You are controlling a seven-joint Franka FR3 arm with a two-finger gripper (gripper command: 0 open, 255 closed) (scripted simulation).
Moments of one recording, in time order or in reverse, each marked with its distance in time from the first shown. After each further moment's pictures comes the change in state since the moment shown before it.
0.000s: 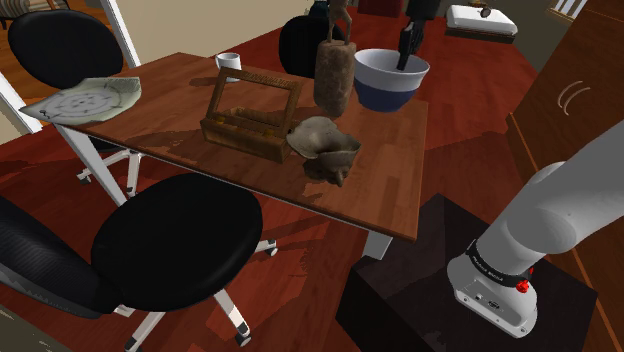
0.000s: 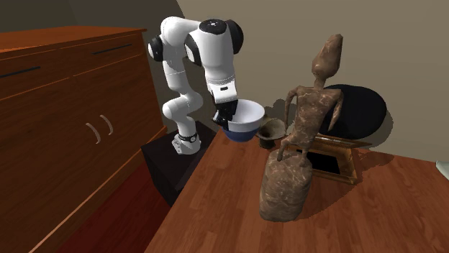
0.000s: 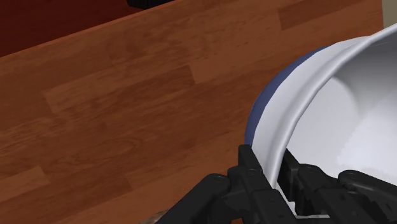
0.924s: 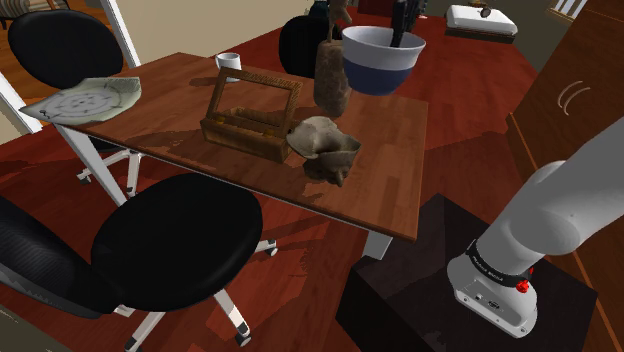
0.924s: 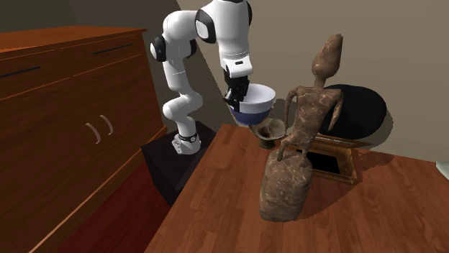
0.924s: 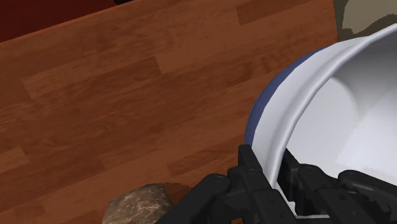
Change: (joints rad) arm 0.042 0.021 0.058 0.171 0.027 -0.133 0.117
